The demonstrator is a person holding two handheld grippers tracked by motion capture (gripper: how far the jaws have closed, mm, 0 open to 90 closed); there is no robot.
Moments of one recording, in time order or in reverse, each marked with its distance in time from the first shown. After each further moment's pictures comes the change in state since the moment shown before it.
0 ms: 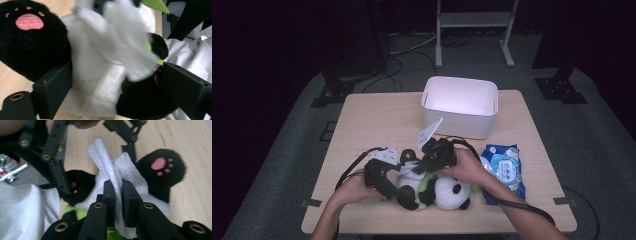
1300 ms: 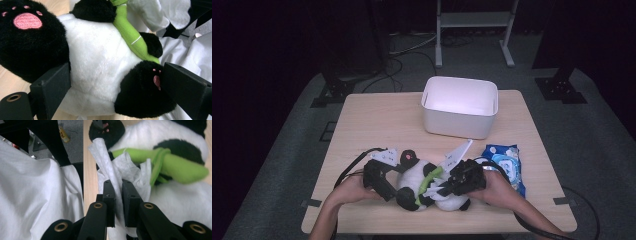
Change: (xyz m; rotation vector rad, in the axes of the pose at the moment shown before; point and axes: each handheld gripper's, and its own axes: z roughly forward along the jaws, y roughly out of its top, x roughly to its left) left arm -0.002 0.001 -0.002 0.000 -0.026 0.022; right arm 0.041 -0.068 -0.030 0.032 0.008 0.039
